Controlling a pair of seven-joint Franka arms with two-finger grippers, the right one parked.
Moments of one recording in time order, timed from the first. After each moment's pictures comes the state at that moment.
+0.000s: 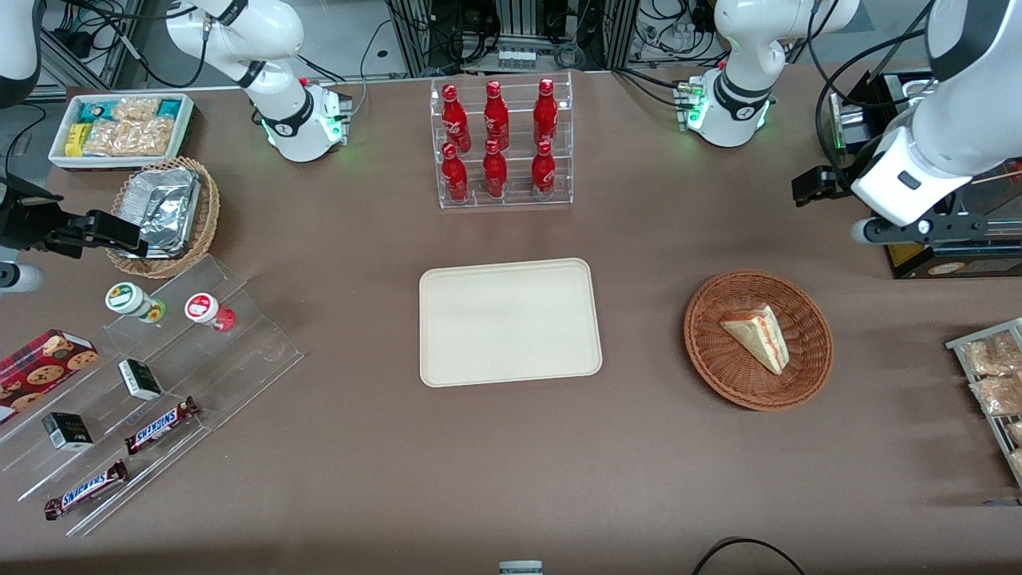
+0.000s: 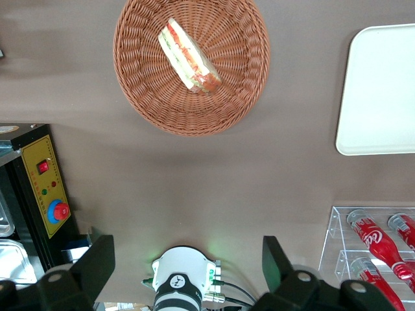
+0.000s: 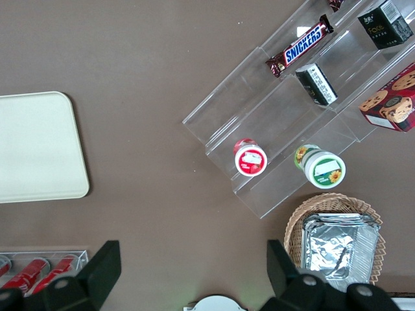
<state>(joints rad) 0.04 0.01 -0.20 -1.56 0.00 1.31 -0.18</state>
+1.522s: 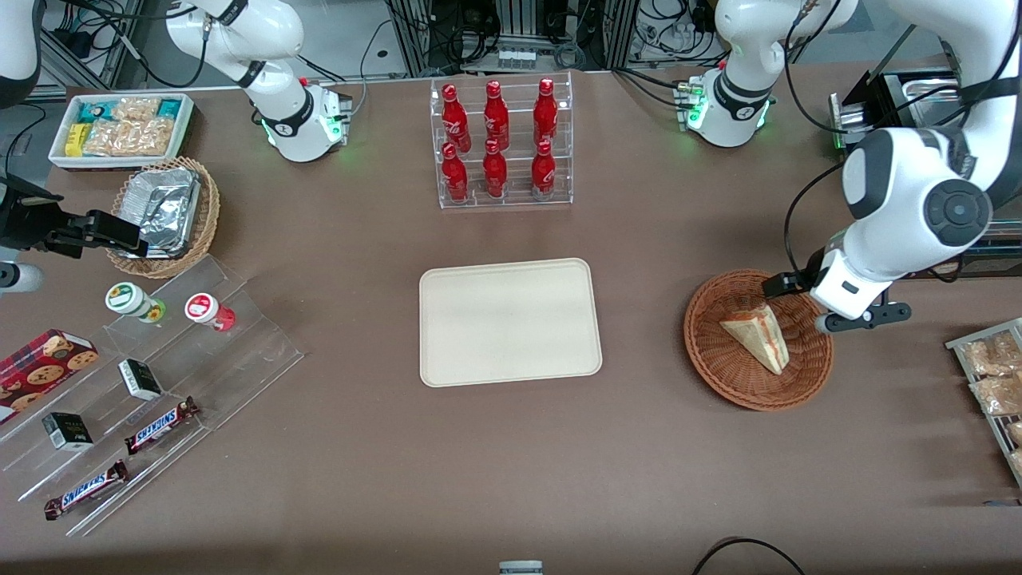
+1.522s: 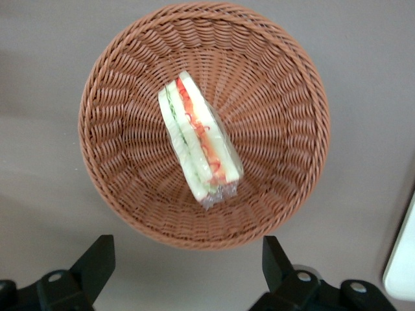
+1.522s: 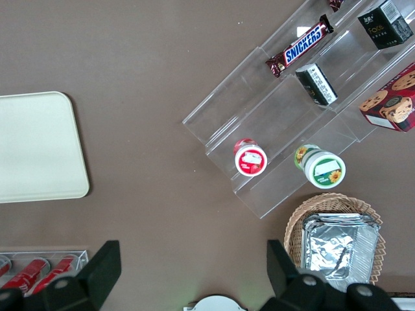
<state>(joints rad) 0.11 0.10 -0.19 -2.08 0.00 2.08 -0.31</state>
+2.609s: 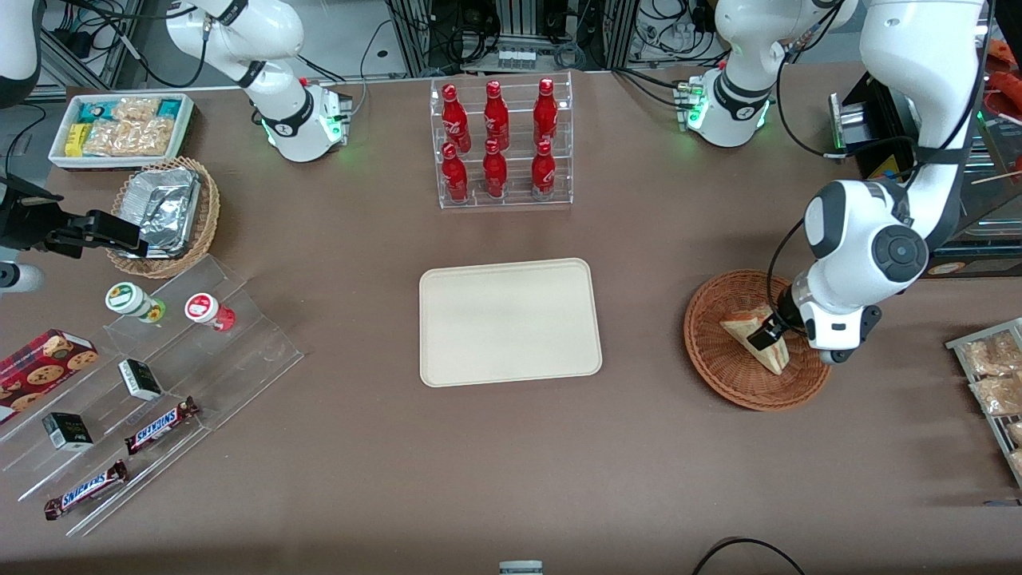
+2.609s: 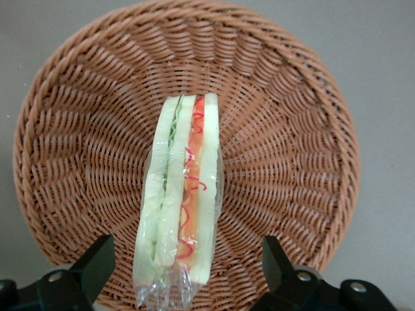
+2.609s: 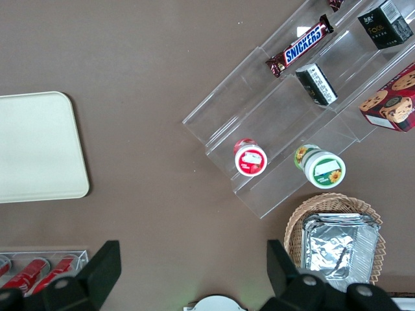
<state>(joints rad) 0.11 0.28 -0.20 -2.11 0.00 2.33 -0.85</state>
